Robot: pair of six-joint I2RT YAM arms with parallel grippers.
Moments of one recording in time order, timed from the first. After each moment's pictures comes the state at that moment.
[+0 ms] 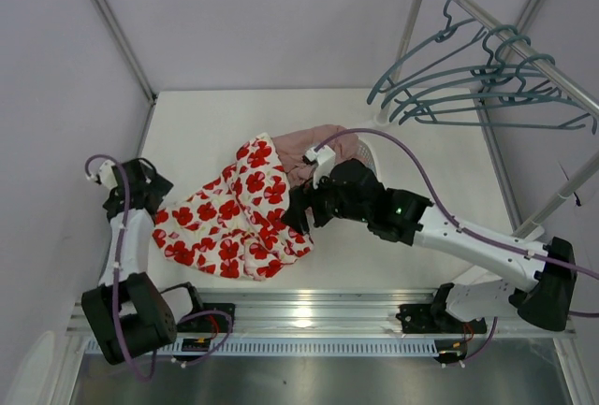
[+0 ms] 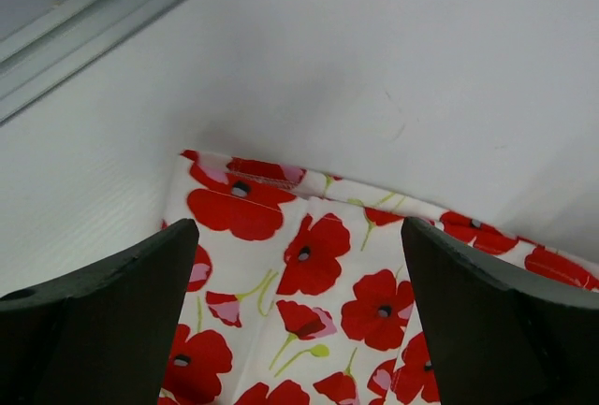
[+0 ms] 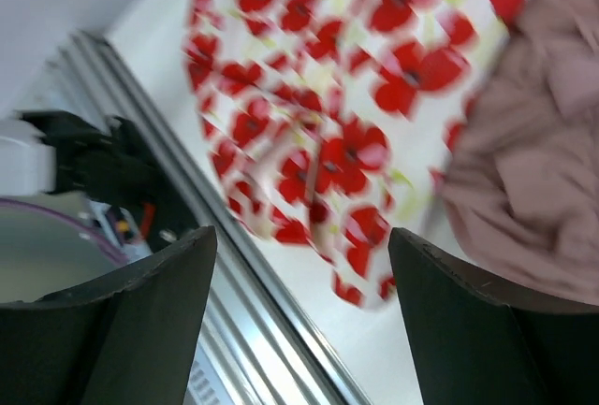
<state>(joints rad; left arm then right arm) 0.33 1.16 0.73 -0.37 -0.26 -0.57 1.03 1.26 1.11 -0.34 -0.03 0.38</state>
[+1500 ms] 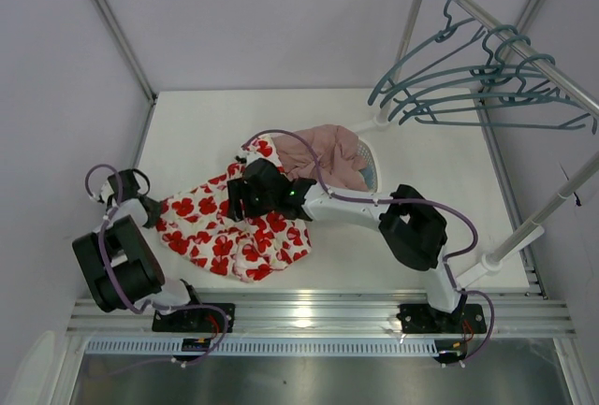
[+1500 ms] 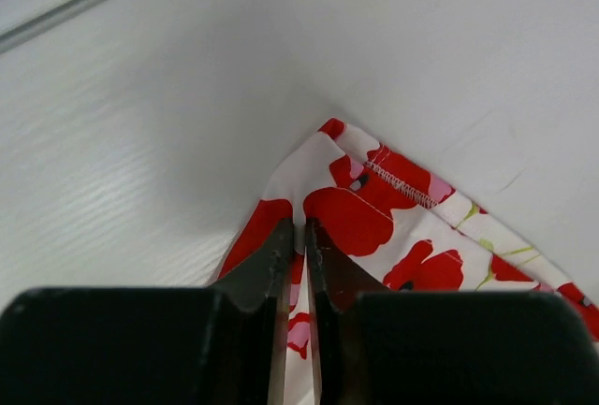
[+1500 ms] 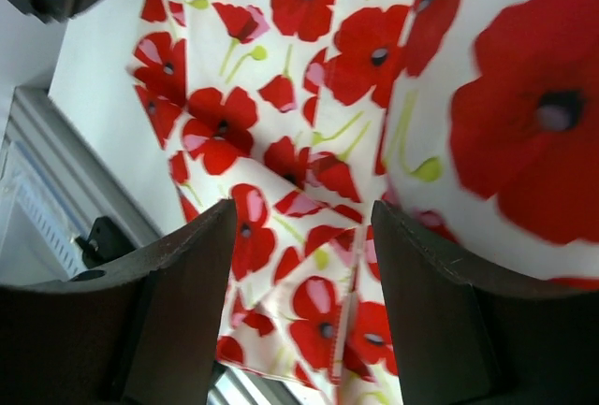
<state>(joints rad) 0.50 1.41 0.65 -0.23 -0.14 -0.66 1.08 2.04 1.57 -0.15 -0.03 0.64</state>
